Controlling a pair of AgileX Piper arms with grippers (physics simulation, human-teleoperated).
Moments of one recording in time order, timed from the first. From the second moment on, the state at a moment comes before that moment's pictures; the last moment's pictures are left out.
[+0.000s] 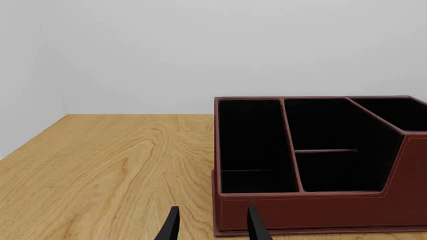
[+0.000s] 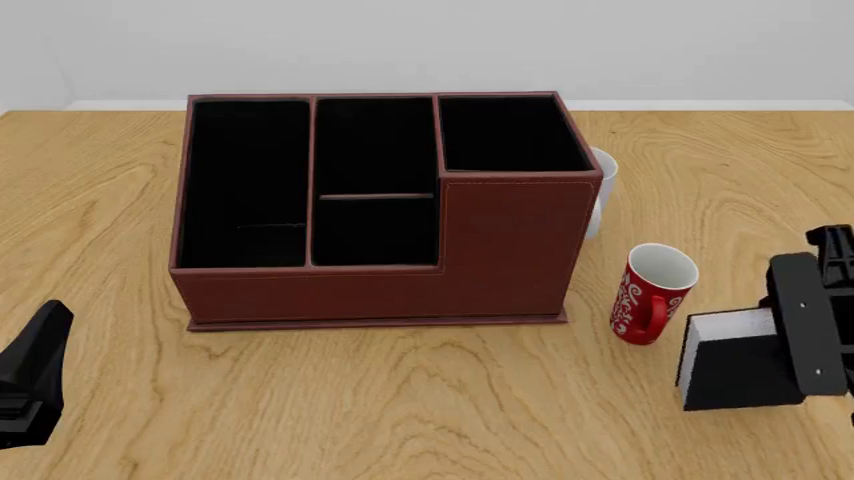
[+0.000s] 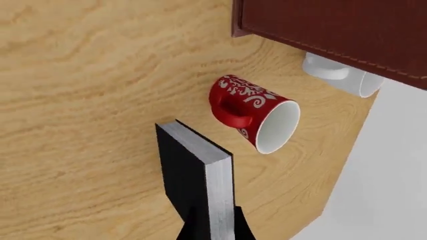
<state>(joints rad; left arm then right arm) 0.00 0.00 0.00 0.00 0.00 -0.01 0.92 -0.59 0.76 -1.55</state>
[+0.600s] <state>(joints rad) 0.00 0.00 0.00 0.00 0.00 0.19 0.81 -0.71 0.98 -1.36</state>
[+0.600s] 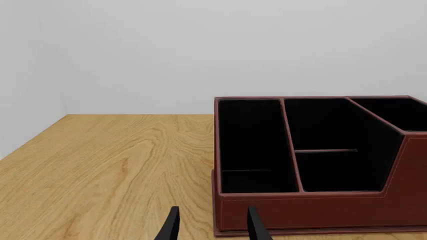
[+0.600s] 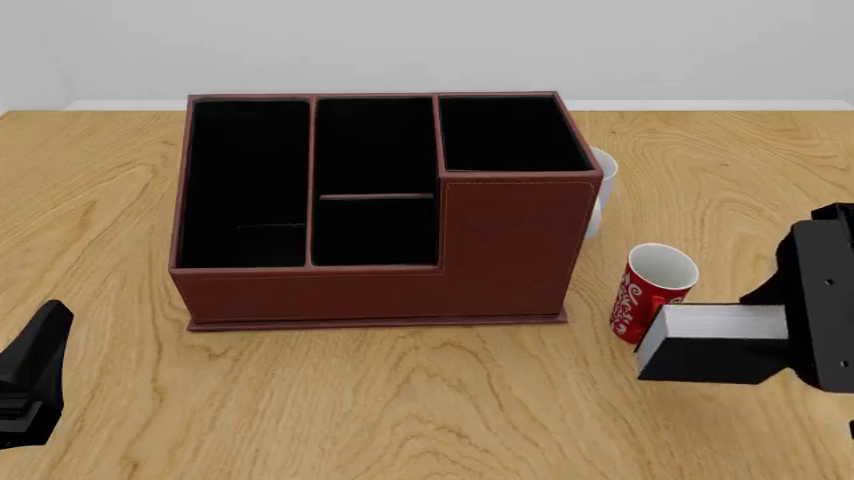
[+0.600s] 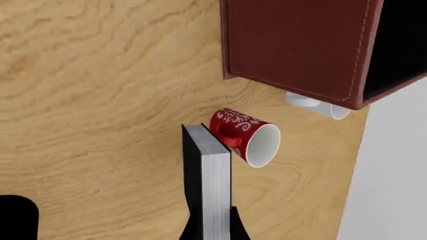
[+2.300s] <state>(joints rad) 0.00 0.00 0.00 0.00 0.00 0.38 1.07 -1.55 1.20 -1.14</state>
